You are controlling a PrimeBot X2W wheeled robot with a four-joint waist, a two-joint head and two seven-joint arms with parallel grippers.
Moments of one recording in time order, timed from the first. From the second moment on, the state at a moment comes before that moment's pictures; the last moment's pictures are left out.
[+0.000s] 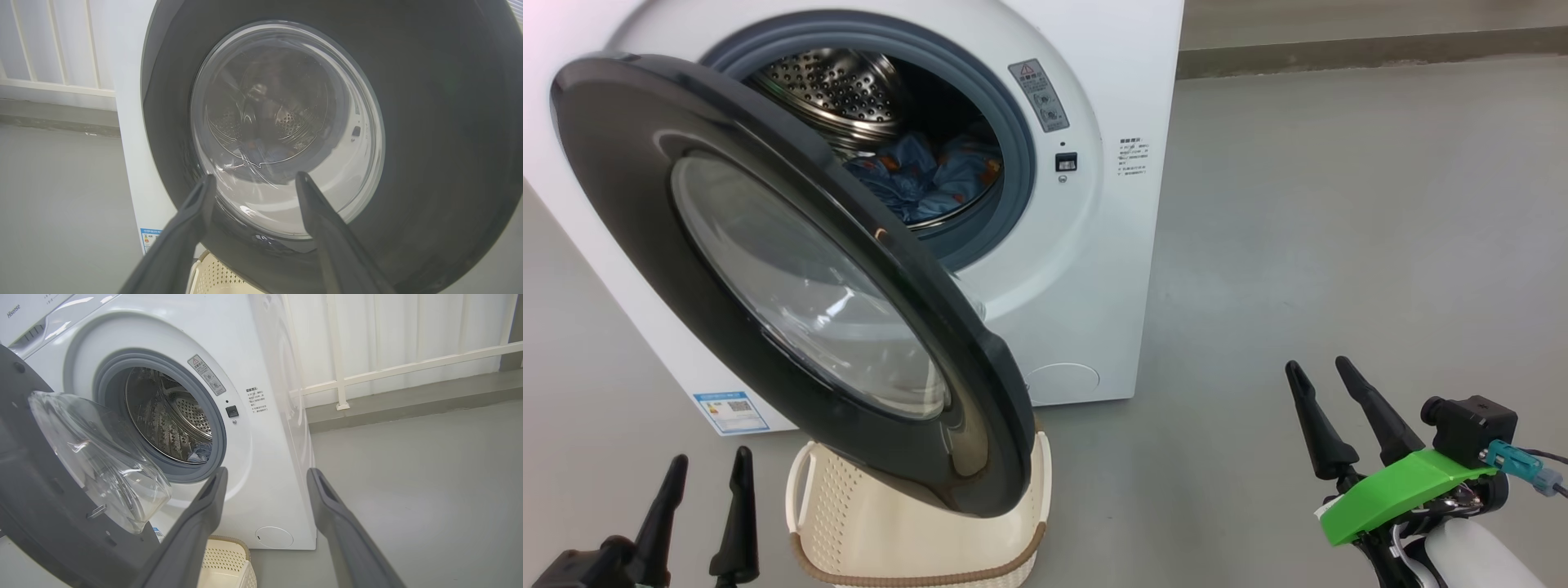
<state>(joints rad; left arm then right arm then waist) 0.01 0.22 -0.03 0.17 -0.48 -0.12 -0.20 -0.22 -0.26 0.32 0.39 0.66 0.13 -0.25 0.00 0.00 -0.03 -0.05</state>
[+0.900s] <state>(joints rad) 0.01 0.20 -0.06 0.22 -0.47 -0.11 -0.22 -0.22 -0.26 0.32 0.38 0.66 0.13 -0.25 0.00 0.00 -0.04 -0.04</state>
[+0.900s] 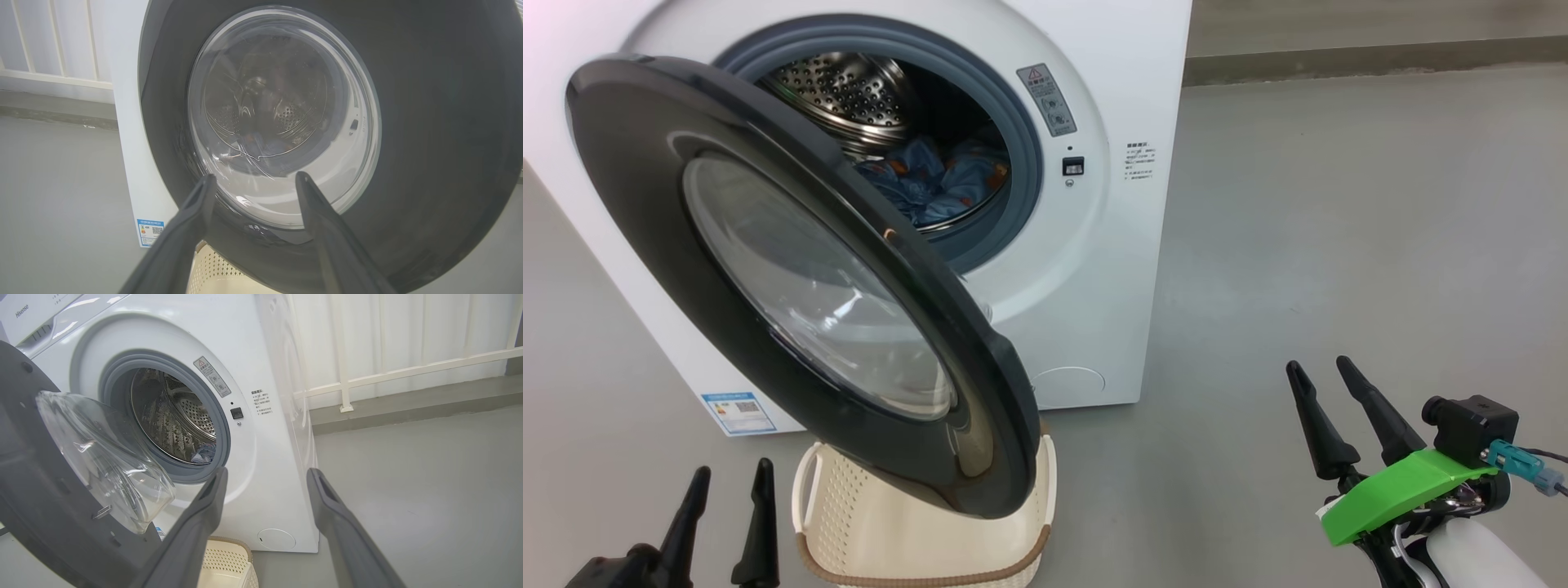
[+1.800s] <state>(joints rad) 0.01 0.20 -0.09 0.23 -0.49 -0.10 -0.22 -0.30 -0.25 0.30 0.23 0.69 0.13 -0.25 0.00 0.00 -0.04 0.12</state>
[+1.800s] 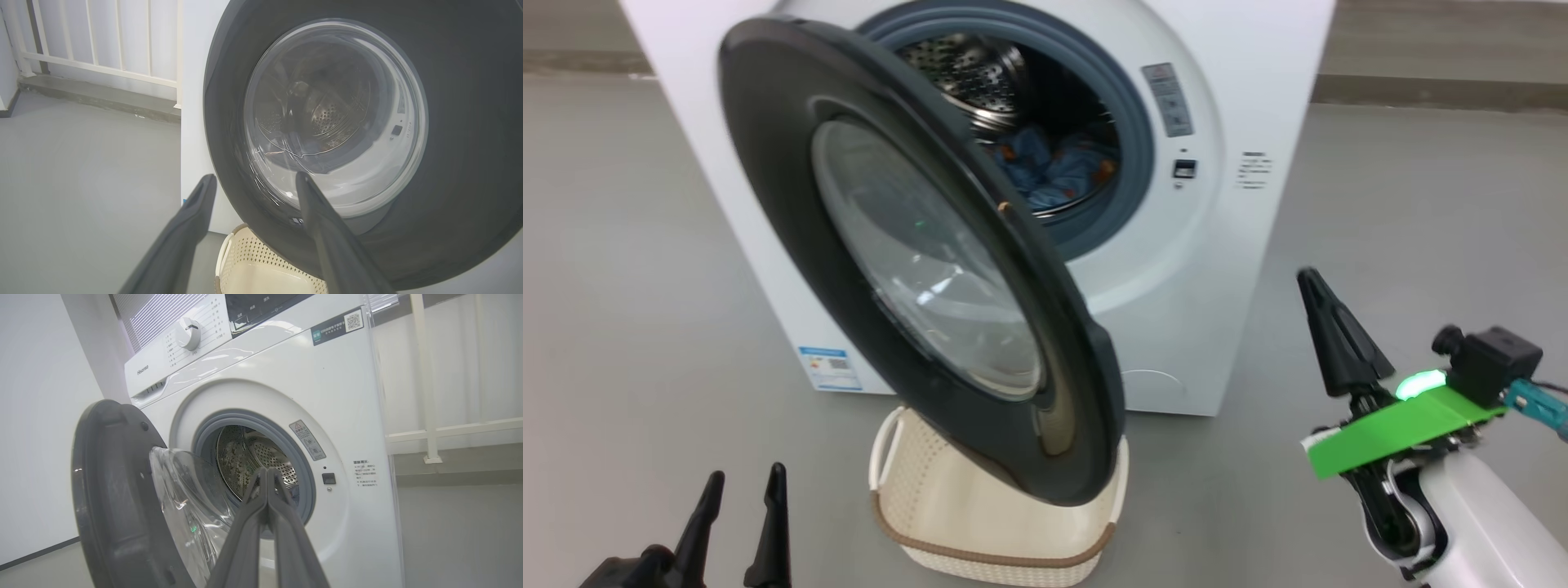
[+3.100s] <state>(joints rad) 0.01 0.22 -0.11 0.22 -0.52 -0.09 -0.20 -0.36 -0.27 0.76 0.24 0.71 0.13 -0.26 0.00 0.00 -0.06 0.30</state>
